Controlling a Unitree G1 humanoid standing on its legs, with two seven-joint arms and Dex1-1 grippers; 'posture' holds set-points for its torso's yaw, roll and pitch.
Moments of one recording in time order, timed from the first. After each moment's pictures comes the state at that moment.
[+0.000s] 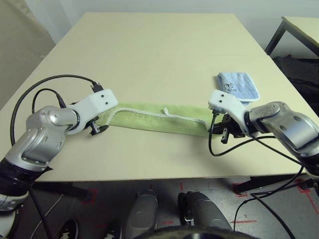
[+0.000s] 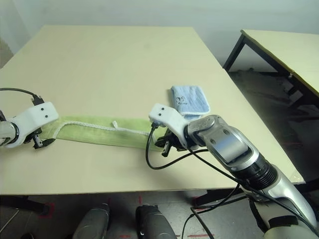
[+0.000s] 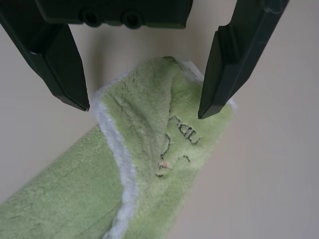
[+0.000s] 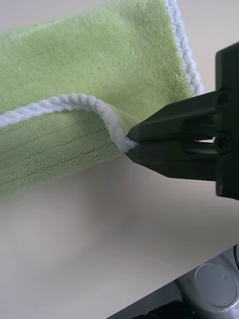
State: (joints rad) left arm -0.29 1.05 -0.18 -0.27 0.16 0.77 -0.87; right arm -0.62 -0.85 0.44 -0.39 0.31 1.16 0.95
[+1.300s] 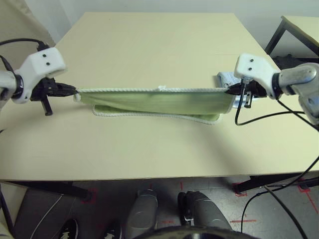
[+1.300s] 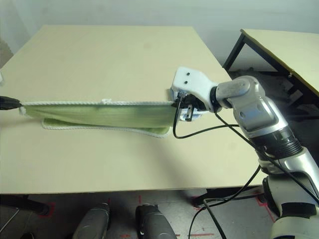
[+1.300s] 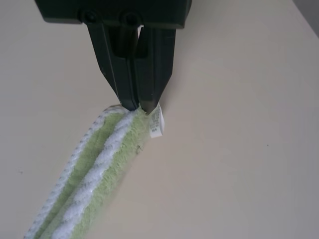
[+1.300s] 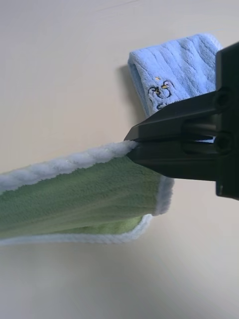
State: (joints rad) left arm -0.64 1.25 -0.02 0.40 -0.06 0.21 -1.30; right arm -0.83 -0.96 0.36 0.08 0.08 0.42 1.17
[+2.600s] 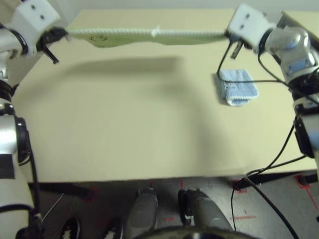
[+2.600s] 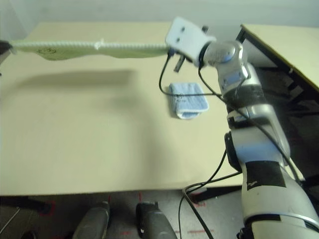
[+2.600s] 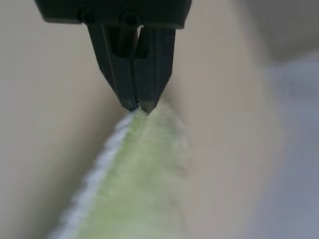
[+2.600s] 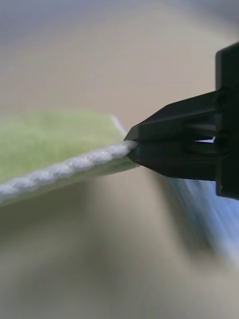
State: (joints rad) left arm -0.76 1.09 -0.14 0.86 0.04 -0.36 -1.28; right arm -0.88 -0.77 0.33 0.49 -0.09 0.02 1.06
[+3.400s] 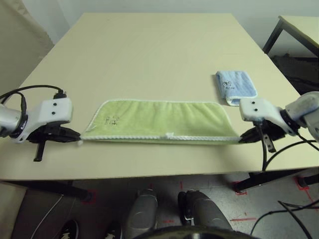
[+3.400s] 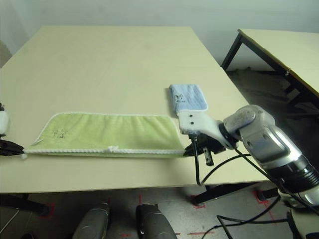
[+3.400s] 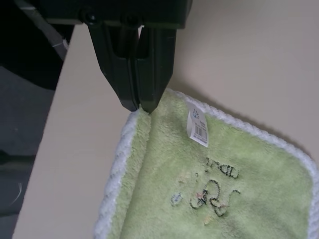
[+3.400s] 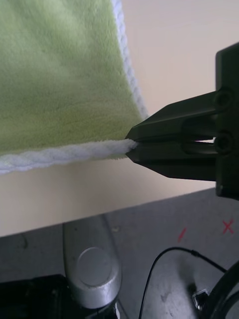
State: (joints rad) left arm -0.09 1.34 0.13 0.08 -0.23 0.17 -1.46; right arm -0.49 -1.12 0.33 -0.25 0.08 0.67 1.52
